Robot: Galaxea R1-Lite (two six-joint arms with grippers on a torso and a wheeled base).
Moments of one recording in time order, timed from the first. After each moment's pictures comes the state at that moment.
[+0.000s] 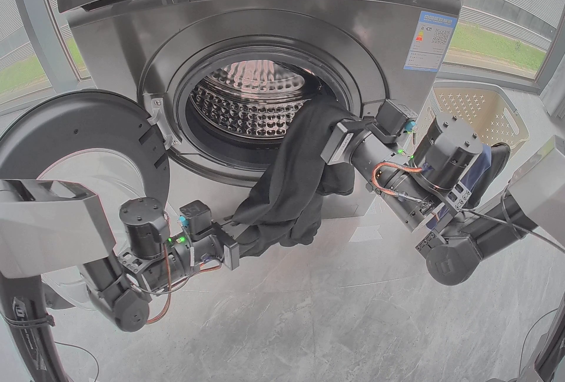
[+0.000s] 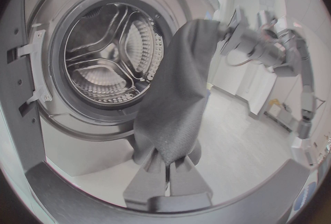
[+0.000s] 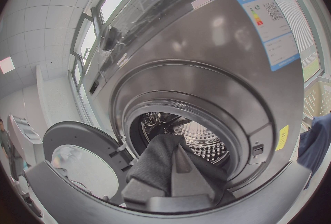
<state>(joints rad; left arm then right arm) -0.45 2.14 -0.54 -1.54 -0.28 0.07 0.68 2.02 -0.98 -1.40 -0.11 0.17</state>
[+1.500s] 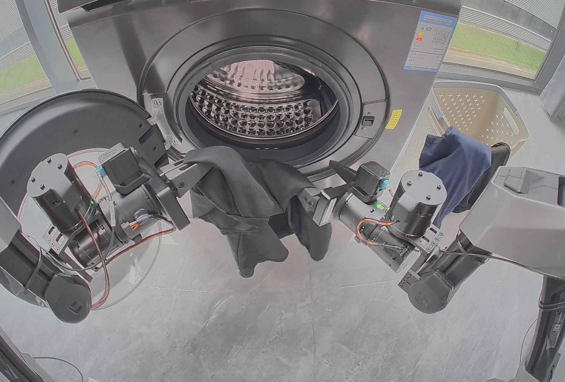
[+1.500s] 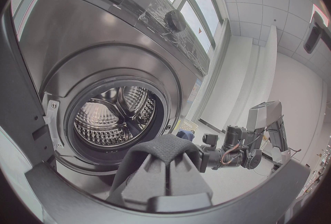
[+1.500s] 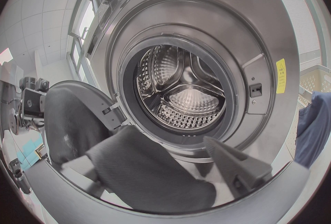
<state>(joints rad) -0.38 1.75 -0.45 -1.54 -0.45 -0.19 0.66 2.19 -0.85 -1.51 -0.06 0.15</state>
